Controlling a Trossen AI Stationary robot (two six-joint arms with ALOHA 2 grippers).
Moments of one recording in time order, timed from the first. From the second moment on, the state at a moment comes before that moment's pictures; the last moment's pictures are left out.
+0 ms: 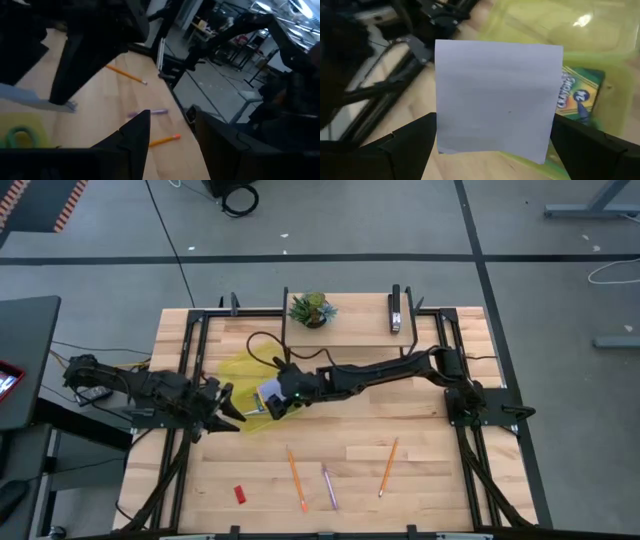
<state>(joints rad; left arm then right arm) -0.26 0.29 0.22 -0.04 0.13 -0.43 0.06 2.13 1.80 -0.37 0.20 0.89</state>
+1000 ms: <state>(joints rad) -0.30 0.33 0.22 -0.01 0.27 -0.54 0.02 2.28 1.99 -0.57 0.29 0.81</state>
